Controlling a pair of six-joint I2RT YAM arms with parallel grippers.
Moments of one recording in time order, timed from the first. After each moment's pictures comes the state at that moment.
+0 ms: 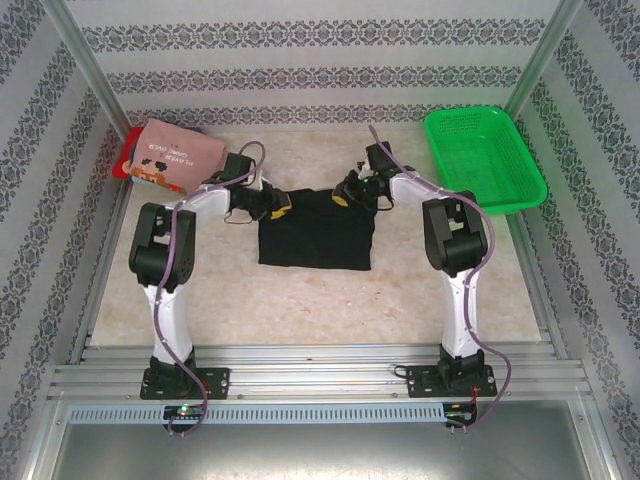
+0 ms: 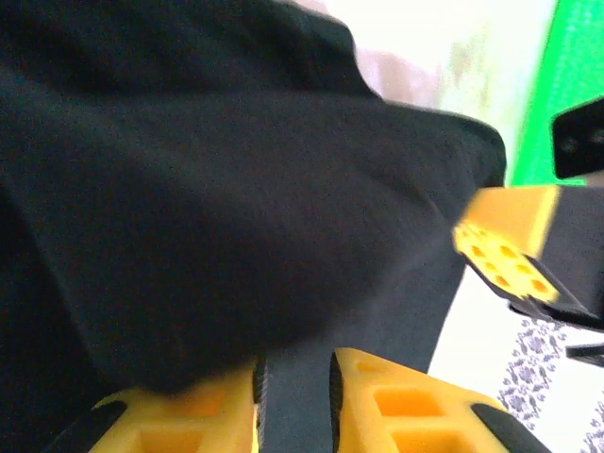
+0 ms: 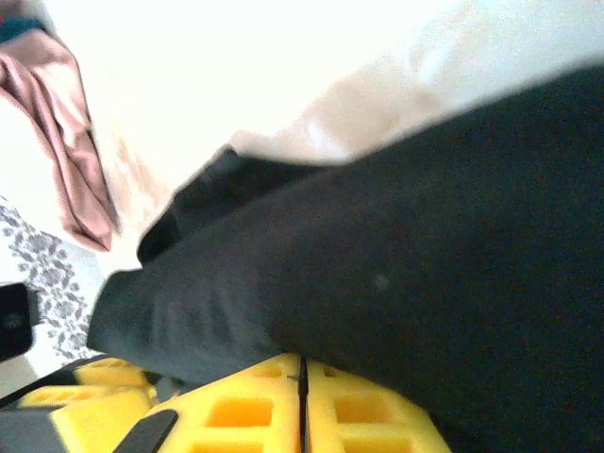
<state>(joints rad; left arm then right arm) -0.18 2.08 1.45 -0.33 0.68 -0.73 0.25 2.24 1.65 -0.36 -0.66 0.90</state>
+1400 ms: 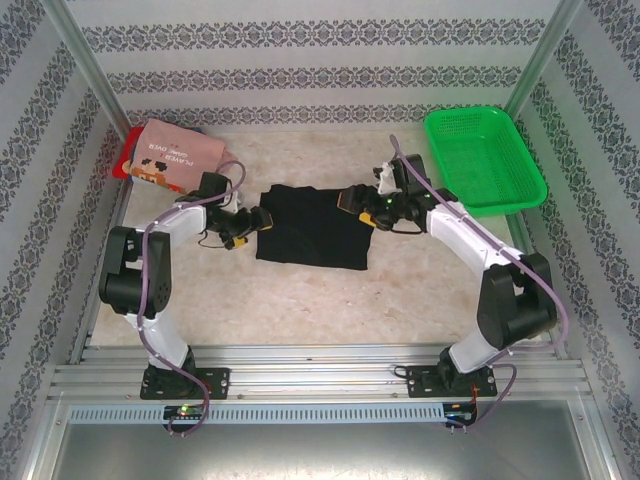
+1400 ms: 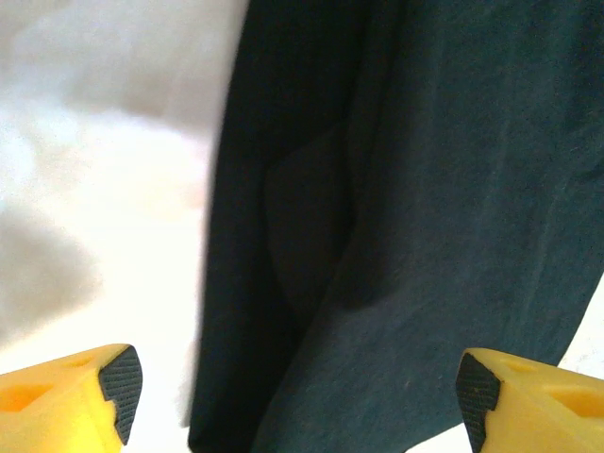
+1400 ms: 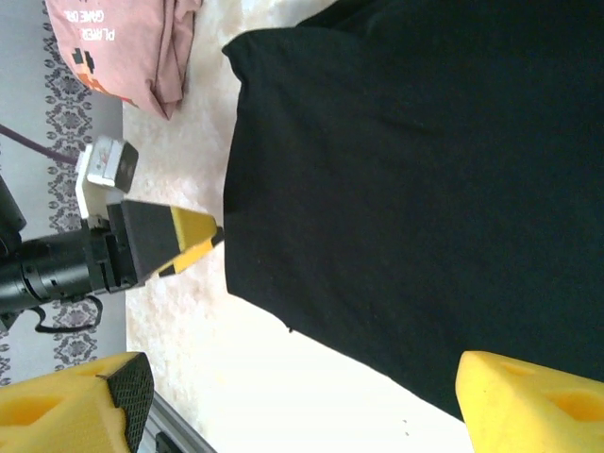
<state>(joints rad) -0.11 1.80 1.14 -0.48 0.50 -0.53 0.31 1.56 1.16 -0.43 -0.60 0.68</state>
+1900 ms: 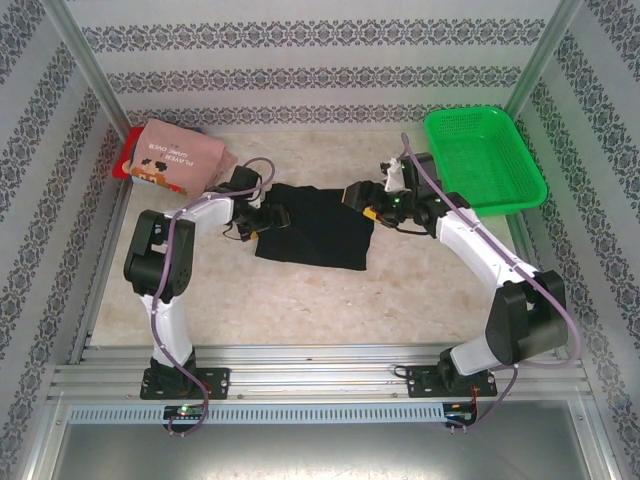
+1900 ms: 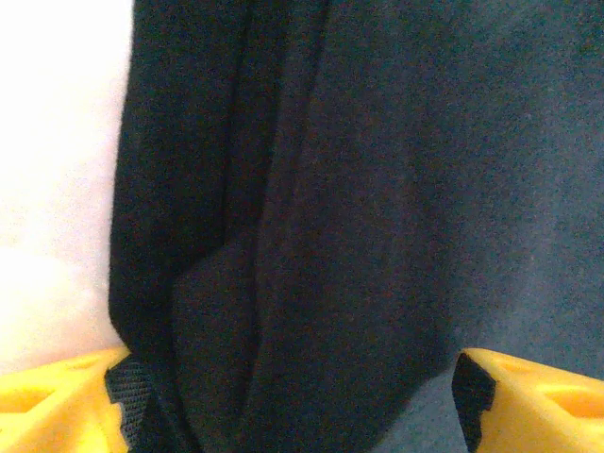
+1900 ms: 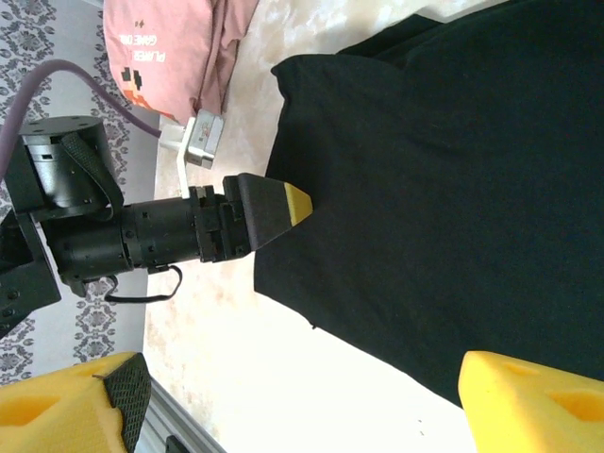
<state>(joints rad) -0.25 1.97 1.32 -0.52 0.30 -0.55 0.28 1.47 1.14 -0.41 -0.60 0.67</state>
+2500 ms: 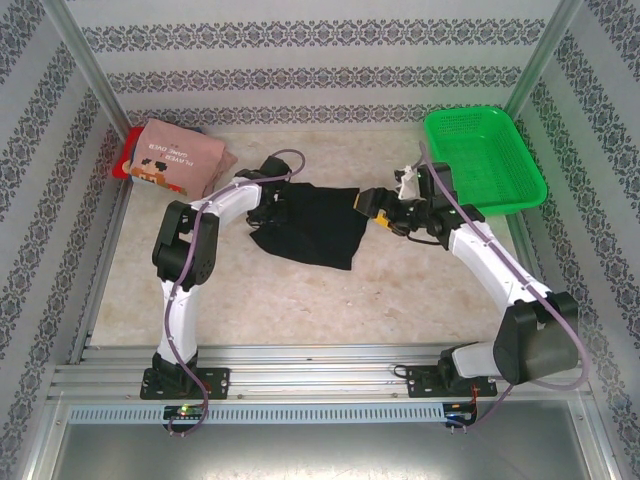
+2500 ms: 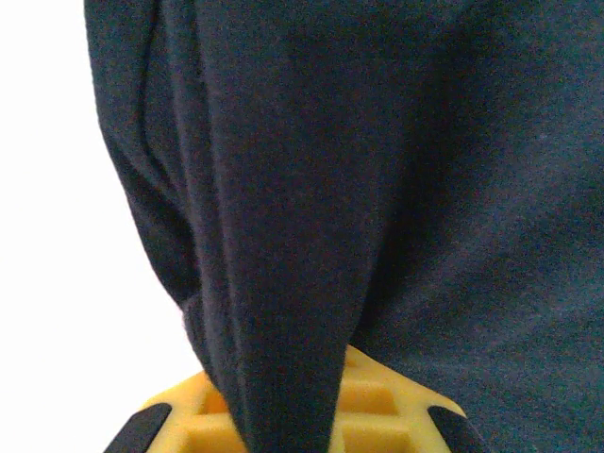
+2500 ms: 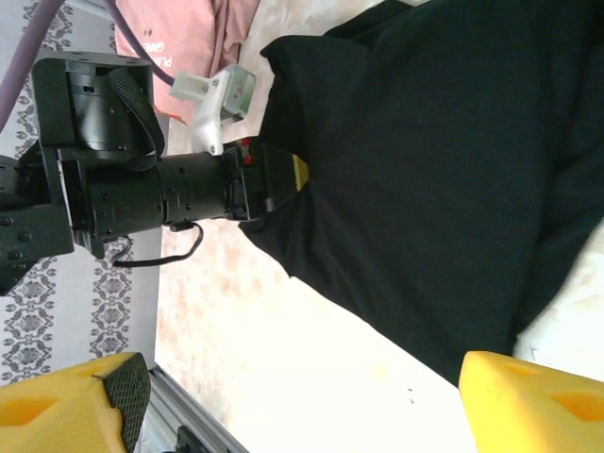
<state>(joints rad) -0.35 2.15 1.65 -0.81 -0.10 -0.40 0.22 1.36 1.03 -0.41 -0.66 0.67</state>
